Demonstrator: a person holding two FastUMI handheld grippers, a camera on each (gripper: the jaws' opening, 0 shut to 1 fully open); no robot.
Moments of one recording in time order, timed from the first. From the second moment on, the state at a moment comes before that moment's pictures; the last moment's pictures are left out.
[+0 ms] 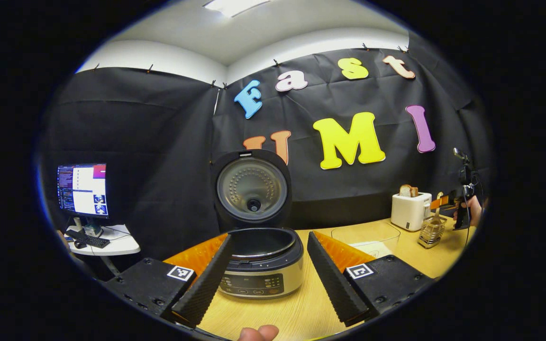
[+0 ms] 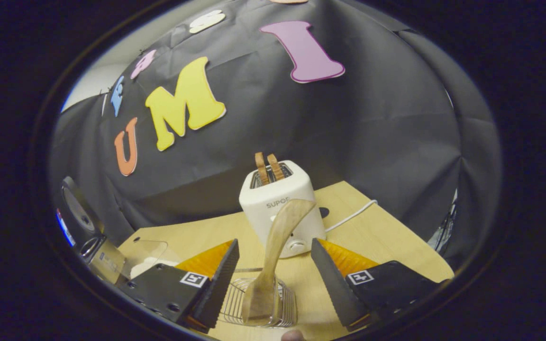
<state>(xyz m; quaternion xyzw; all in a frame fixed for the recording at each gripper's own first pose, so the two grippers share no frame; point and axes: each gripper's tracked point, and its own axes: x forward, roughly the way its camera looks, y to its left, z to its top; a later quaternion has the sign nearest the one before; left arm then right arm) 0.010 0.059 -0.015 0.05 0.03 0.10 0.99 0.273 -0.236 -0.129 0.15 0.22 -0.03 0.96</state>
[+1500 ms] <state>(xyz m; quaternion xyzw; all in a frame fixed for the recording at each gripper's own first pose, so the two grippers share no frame) 0.013 0.077 -0.057 0.01 0.06 0.07 1.00 0.254 -0.090 0.023 0.04 0.10 -0.01 0.99</state>
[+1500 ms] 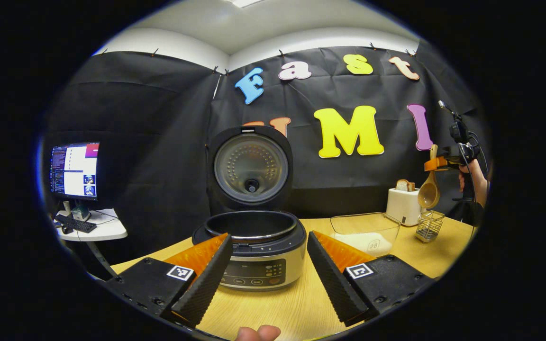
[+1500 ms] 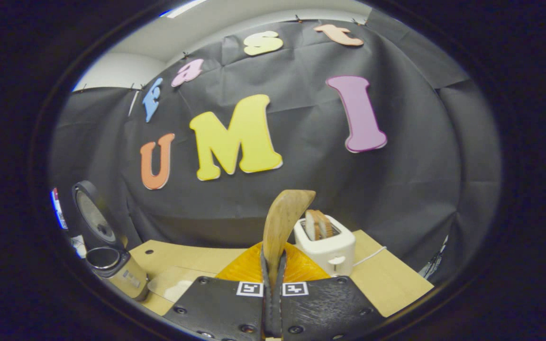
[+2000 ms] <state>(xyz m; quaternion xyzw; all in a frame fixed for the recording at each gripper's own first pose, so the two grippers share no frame) 0.011 0.088 -0.042 -0.04 0.05 0.06 1.00 0.308 0.051 -0.066 -0.04 0.16 0.04 0.99</state>
